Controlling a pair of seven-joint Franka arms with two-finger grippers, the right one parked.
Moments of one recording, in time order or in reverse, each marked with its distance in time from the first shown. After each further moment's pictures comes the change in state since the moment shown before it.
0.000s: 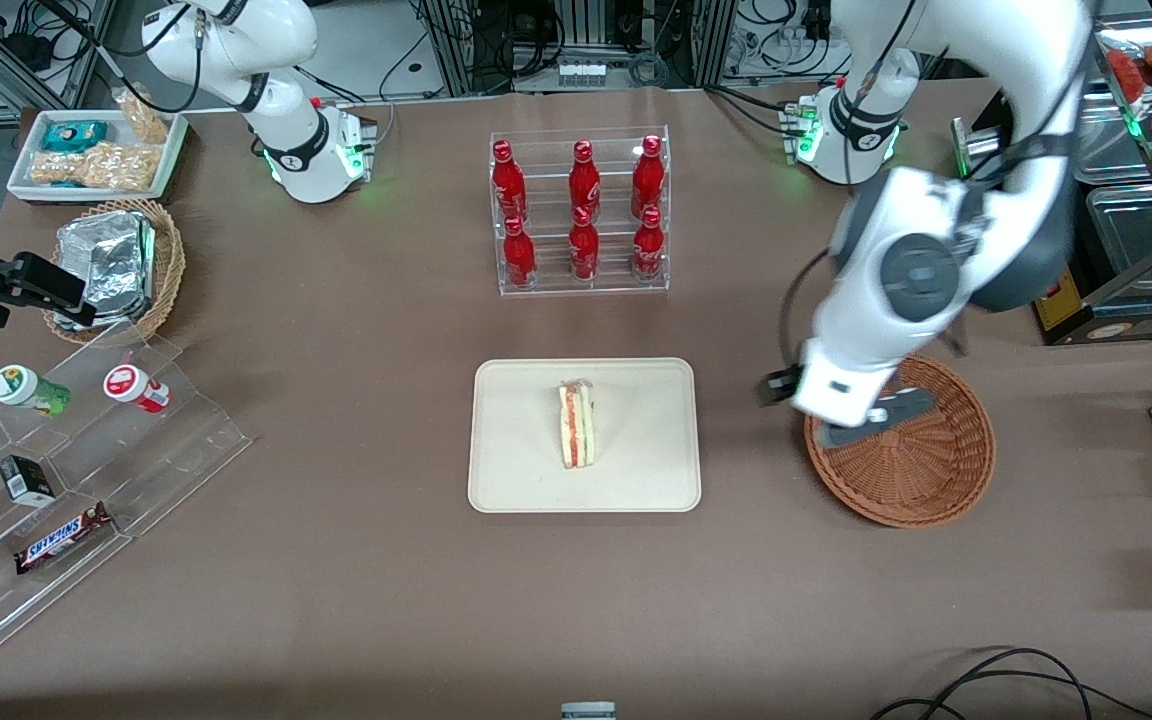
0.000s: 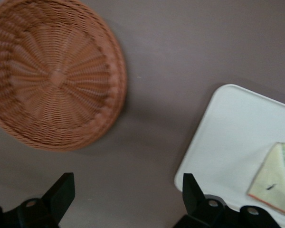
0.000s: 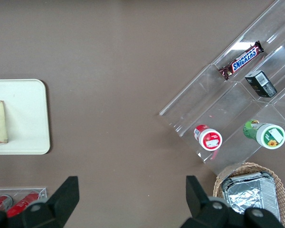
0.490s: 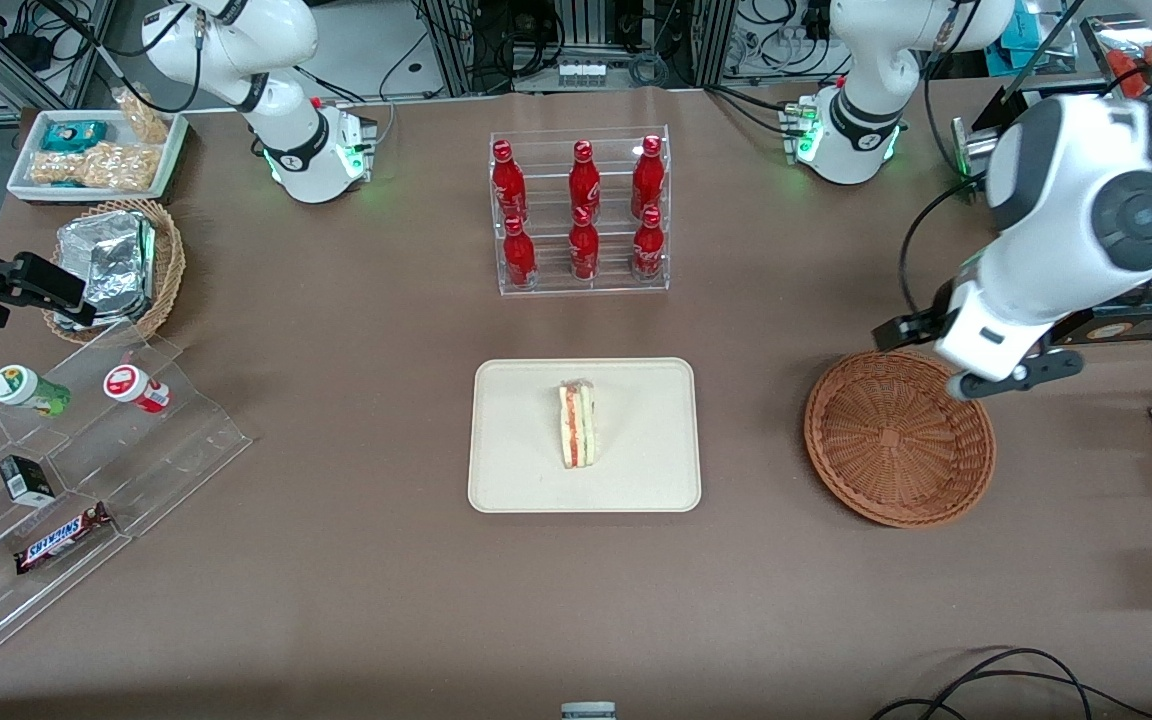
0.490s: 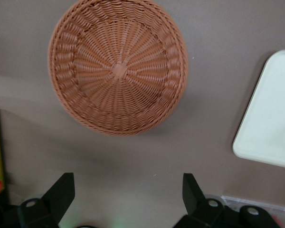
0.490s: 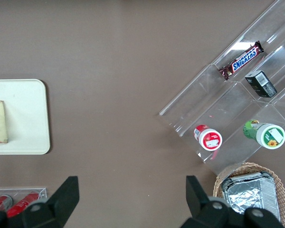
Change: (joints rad) arm 0.180 -0.179 0.000 -0.069 0.000 -0.185 0.358
